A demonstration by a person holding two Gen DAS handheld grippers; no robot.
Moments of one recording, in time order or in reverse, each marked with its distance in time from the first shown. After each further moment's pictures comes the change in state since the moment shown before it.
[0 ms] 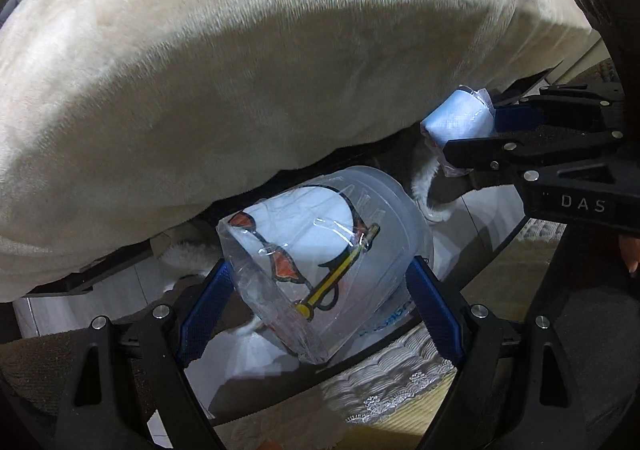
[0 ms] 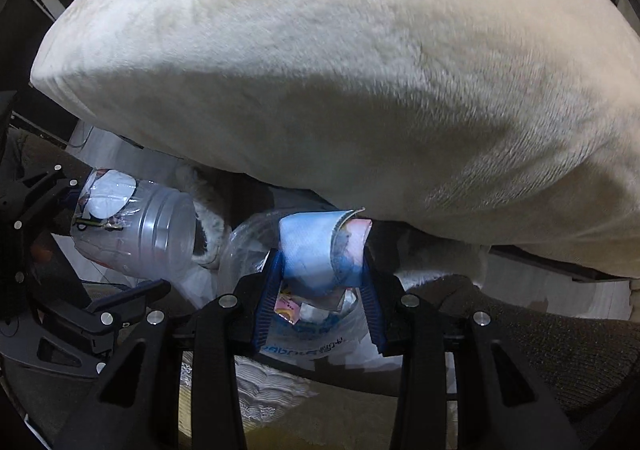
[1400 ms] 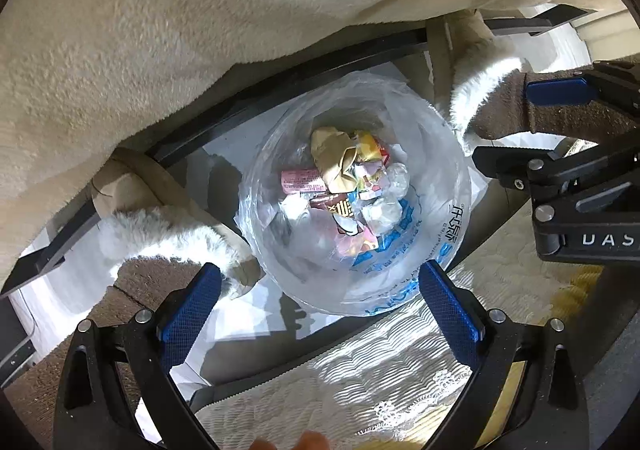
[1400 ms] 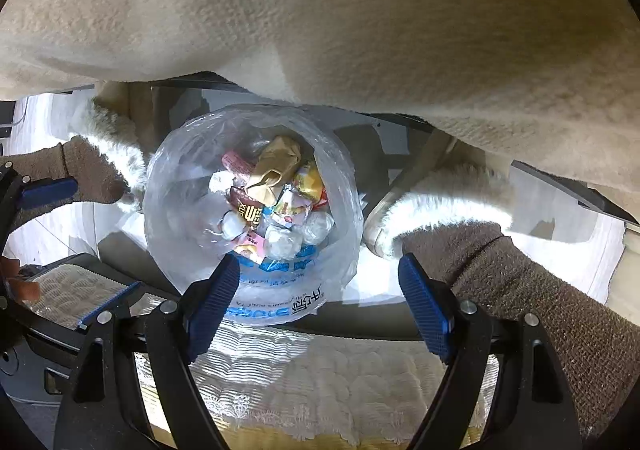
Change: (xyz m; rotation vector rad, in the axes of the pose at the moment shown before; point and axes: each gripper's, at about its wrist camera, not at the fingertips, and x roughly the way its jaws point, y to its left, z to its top) left arm 0.112 0.007 0.007 0.012 0.312 -0.032; right arm 0.120 -0.016 0.000 0.102 0.352 -0.060
